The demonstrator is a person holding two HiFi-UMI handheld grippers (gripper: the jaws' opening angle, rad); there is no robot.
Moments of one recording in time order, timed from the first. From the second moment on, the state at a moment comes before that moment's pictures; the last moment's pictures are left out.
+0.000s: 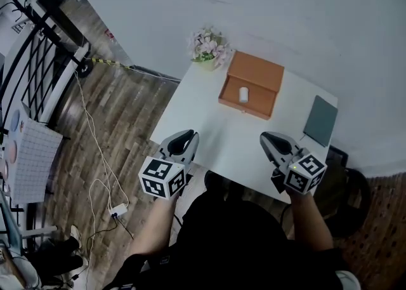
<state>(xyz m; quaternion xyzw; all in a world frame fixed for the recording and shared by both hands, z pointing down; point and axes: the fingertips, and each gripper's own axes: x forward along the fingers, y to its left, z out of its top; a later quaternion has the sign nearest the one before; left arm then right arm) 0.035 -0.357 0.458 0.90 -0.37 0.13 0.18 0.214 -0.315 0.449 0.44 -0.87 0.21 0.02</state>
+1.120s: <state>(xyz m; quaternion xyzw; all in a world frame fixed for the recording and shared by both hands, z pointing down) 0.082 -0.457 0.558 0.92 -0.27 0.17 0.21 0.232 -0.484 0.588 0.48 -0.78 0.30 0.28</state>
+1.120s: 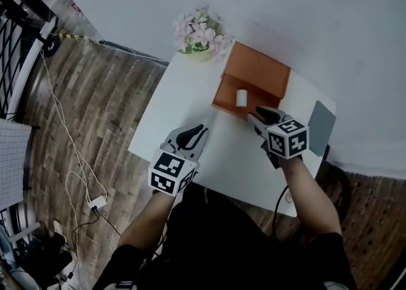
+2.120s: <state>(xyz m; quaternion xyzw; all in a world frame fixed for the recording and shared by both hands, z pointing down) 0.026 -0.496 0.548 0.90 -0.33 0.14 0.25 0.231 -0.555 0.705 0.47 -0.68 0.43 0.36</state>
